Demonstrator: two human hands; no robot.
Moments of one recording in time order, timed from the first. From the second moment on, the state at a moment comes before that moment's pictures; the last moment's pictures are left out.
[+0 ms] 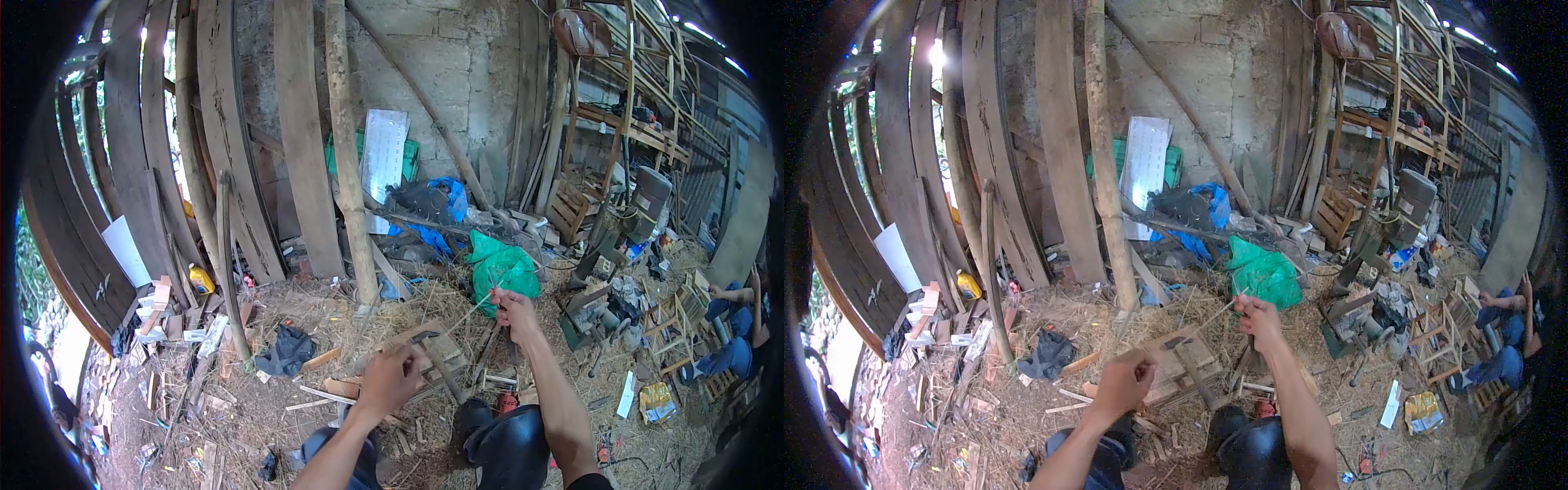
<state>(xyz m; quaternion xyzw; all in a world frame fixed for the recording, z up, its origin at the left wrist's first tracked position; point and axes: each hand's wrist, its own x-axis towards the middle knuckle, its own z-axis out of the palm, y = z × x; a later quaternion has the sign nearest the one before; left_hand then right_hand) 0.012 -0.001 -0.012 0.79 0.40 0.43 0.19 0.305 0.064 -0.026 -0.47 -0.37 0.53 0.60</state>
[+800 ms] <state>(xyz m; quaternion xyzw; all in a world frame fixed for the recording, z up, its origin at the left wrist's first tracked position) 0.025 0.027 -0.014 0.60 0.39 0.44 0.54 0.208 0.028 -0.006 -0.39 -0.46 0.67 0.44</state>
